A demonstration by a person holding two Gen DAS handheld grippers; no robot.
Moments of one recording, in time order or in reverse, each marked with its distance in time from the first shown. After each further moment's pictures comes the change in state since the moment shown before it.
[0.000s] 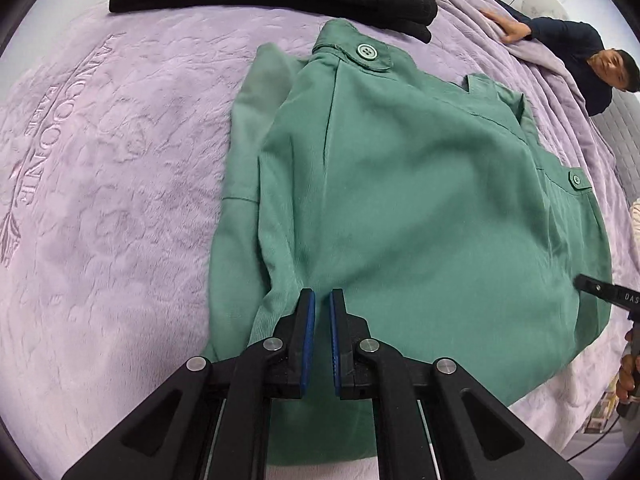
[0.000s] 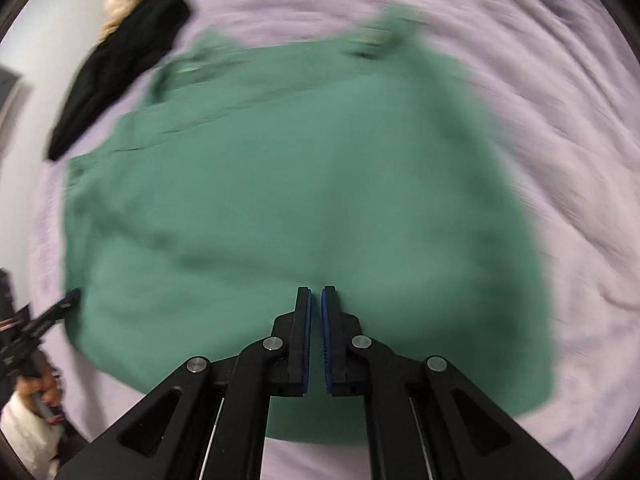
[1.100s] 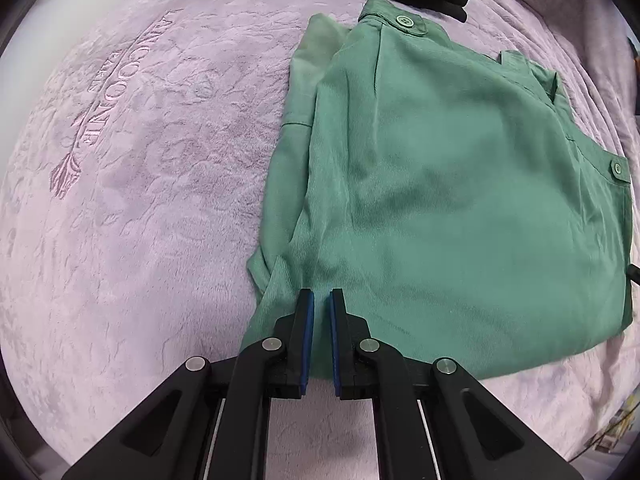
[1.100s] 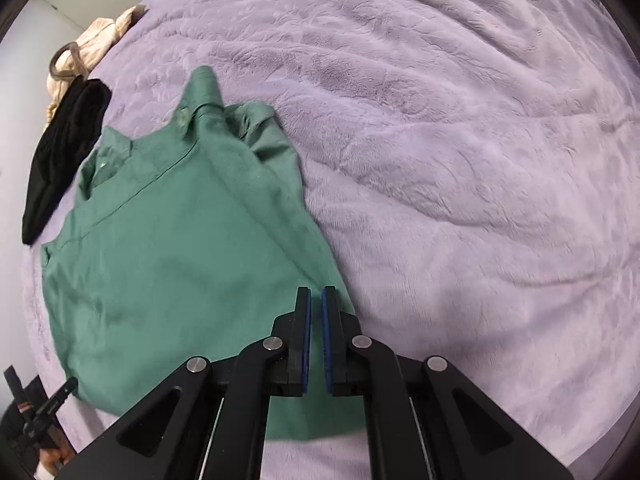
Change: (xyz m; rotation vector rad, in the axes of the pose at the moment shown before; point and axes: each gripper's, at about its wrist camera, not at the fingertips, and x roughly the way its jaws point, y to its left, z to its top) left arm -0.004 -0.023 -0.028 -0.062 0.065 0.181; right arm -0.039 -0.095 0.007 0.189 -0.072 -0.011
